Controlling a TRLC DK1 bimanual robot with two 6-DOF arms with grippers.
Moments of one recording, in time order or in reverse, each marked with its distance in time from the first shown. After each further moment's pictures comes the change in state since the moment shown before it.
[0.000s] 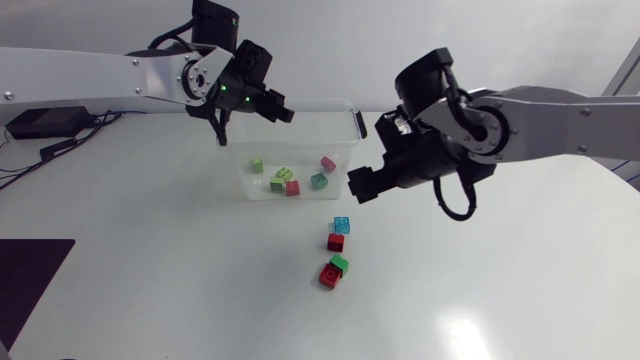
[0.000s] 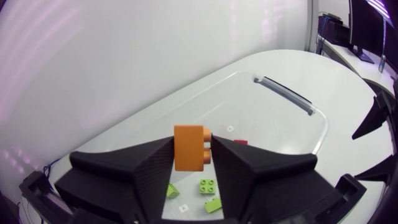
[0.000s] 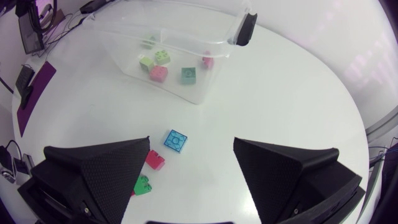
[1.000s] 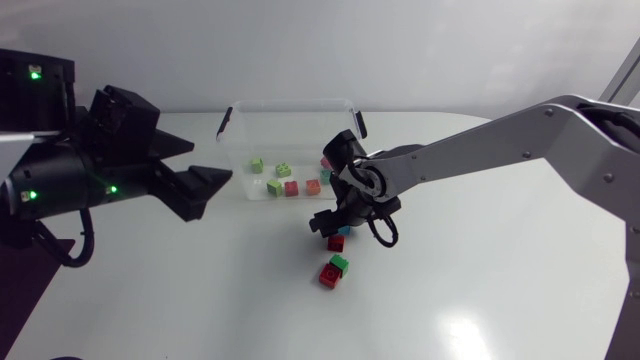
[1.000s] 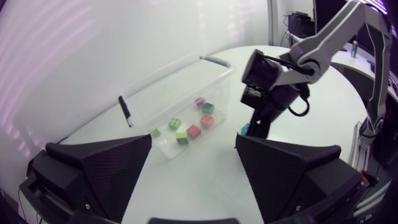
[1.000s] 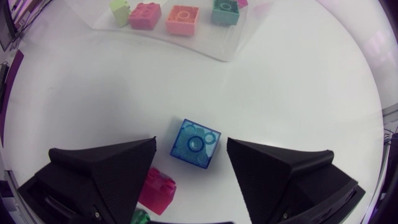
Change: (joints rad) left arm -0.050 -0.944 -0.783 -0.146 0.056 0.013; right arm 0.095 0.448 0.128 0.085 0.079 0.154
